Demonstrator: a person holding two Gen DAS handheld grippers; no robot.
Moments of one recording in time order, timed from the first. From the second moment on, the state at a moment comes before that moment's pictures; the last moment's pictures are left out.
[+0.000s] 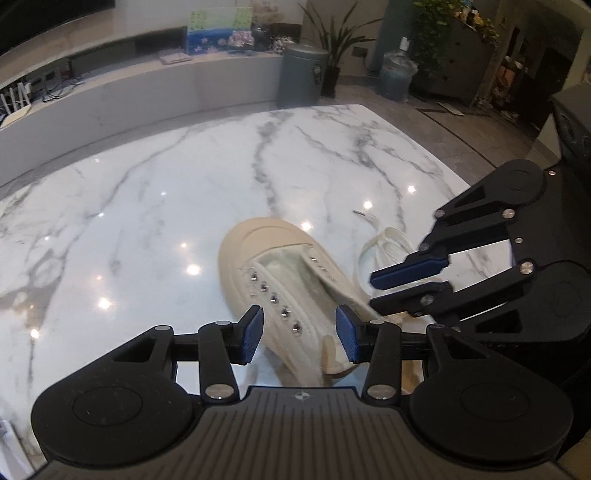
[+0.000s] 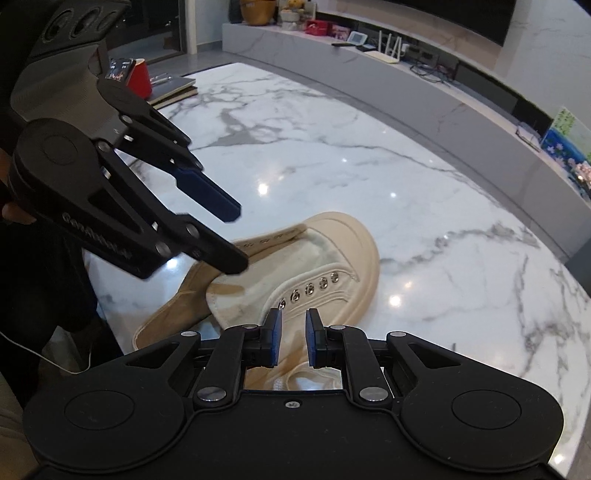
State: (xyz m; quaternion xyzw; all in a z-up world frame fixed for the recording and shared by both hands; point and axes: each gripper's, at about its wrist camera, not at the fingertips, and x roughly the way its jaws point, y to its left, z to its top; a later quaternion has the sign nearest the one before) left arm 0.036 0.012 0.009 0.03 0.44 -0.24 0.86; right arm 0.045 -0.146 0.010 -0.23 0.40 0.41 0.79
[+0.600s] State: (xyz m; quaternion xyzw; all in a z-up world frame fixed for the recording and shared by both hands) left arm 0.041 0.011 0.020 0.01 0.42 -0.33 0.85; right arm 0.097 -0.185 0.009 -0.25 0.42 0.34 0.80
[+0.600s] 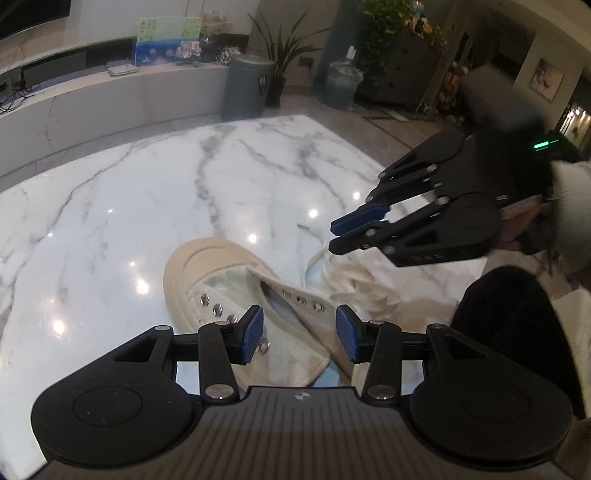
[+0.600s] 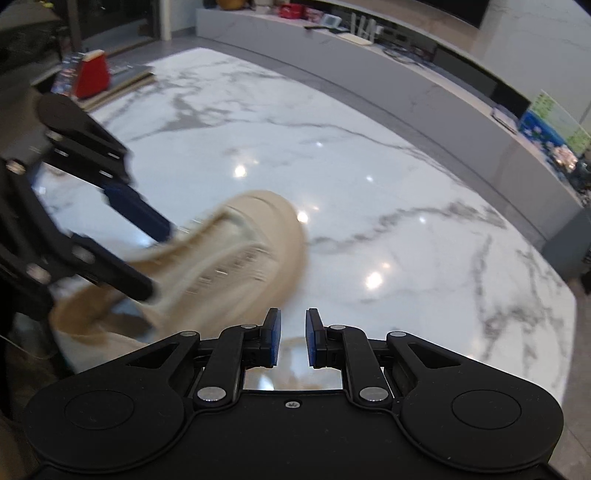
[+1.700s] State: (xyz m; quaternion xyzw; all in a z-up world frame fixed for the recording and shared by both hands) left arm 0.098 0.007 0.018 0.03 0.44 -0.33 0.83; right arm 0.179 -0.207 -0.063 -0.23 0.52 0.28 0.78
